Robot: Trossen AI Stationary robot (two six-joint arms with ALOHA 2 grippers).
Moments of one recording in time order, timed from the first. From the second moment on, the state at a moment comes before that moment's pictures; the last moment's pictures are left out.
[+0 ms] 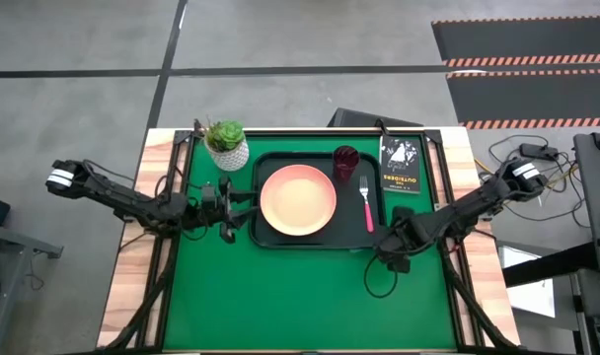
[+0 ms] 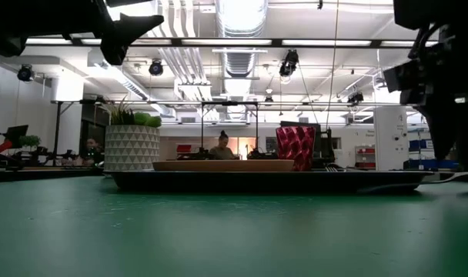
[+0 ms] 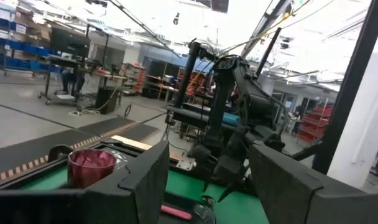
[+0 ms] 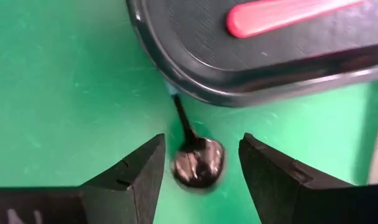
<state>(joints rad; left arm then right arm) -0.23 0.93 0.26 0.95 -0.42 -0.18 0.40 1.41 0.80 -0.98 0.16 0.56</state>
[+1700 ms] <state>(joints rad) -0.43 1.68 0.84 0.75 -0.36 0.22 0.33 1.38 0.71 -0.01 -0.25 0.85</state>
